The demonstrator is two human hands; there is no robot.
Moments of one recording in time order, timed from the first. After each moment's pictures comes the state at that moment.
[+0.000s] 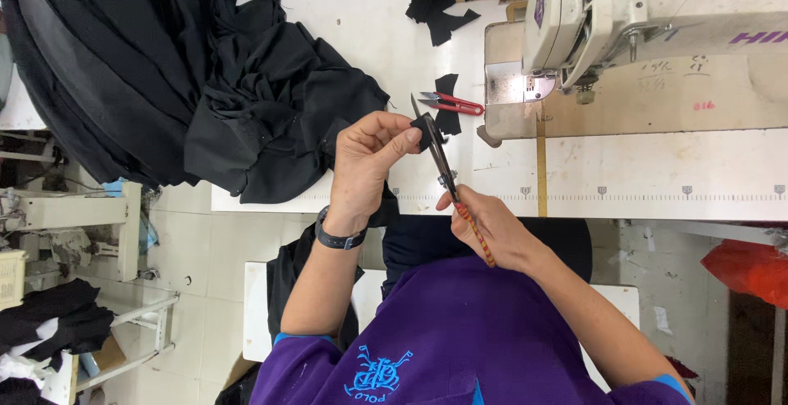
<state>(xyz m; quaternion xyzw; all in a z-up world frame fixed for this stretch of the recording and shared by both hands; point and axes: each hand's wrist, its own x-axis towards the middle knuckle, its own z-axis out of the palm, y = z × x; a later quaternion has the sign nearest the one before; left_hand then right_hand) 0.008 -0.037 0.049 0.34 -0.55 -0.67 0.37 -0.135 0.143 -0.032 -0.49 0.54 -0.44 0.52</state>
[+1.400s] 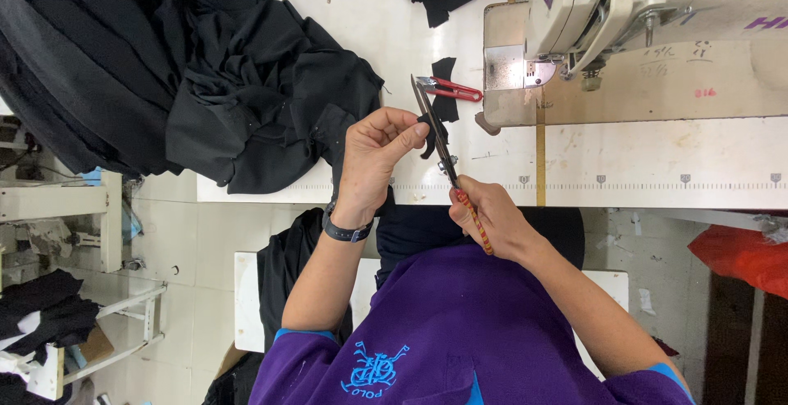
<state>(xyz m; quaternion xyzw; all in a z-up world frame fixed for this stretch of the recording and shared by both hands) 0.006 -0.029 0.025 0.36 -0.53 -0.69 0.35 -0.134 0.137 -0.038 -0.49 0.58 -0.44 0.48</state>
